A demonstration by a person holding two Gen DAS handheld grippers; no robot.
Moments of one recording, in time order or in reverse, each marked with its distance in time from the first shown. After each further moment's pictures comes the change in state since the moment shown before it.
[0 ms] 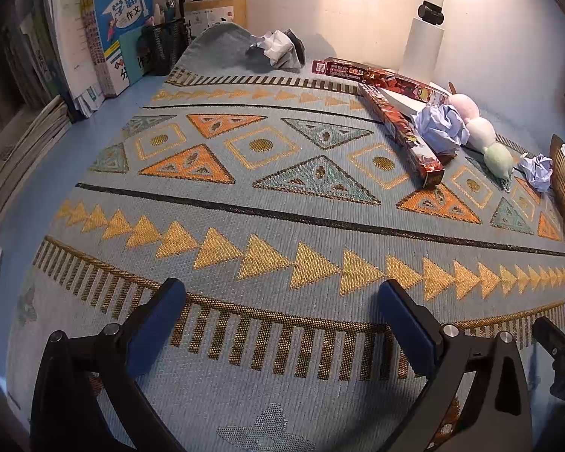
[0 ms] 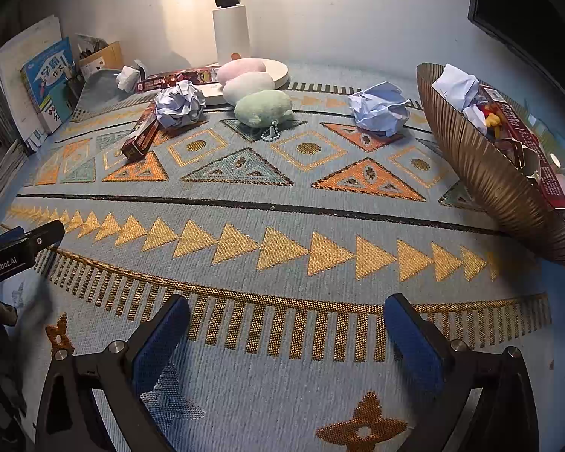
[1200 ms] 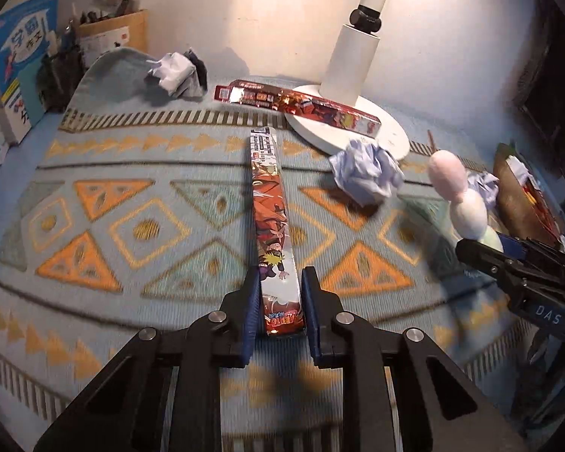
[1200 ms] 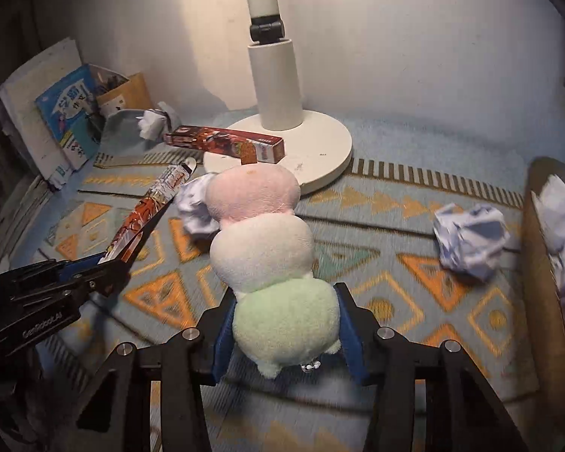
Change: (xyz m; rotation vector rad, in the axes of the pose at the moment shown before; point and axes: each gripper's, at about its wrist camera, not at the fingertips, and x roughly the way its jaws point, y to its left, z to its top) left arm 0.010 -0.016 0.050 0.111 0.015 -0.323; right arm 0.021 0.015 0.088 -0.053 -0.081 0.192
